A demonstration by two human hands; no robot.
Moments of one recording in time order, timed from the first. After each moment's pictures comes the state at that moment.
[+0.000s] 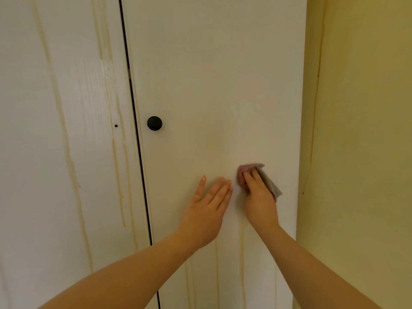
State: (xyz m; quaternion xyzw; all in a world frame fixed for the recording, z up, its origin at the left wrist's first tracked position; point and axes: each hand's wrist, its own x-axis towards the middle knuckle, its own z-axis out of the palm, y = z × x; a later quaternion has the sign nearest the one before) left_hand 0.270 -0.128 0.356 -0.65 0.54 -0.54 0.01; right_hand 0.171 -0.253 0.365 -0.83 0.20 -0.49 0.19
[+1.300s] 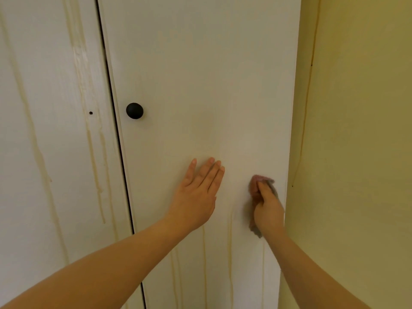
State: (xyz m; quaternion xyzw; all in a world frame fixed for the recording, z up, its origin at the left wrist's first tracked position) left_hand 0.268 -0.144 0.374 -0.65 0.52 -0.56 -0.01; right_hand 0.138 -0.267 0.345 -0.76 0.31 -0.48 0.31
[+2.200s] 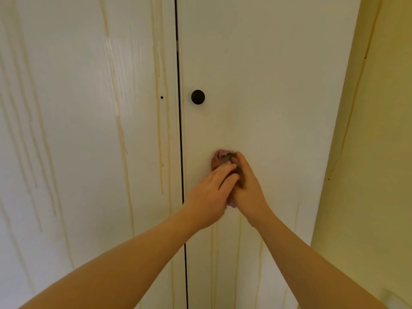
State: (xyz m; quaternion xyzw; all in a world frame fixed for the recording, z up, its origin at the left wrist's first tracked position) left_hand 0.273 -0.058 0.355 -0.63 0.59 -0.45 -0.22; right_hand 0.181 -0.142 0.377 -0.81 0.06 -0.42 0.40
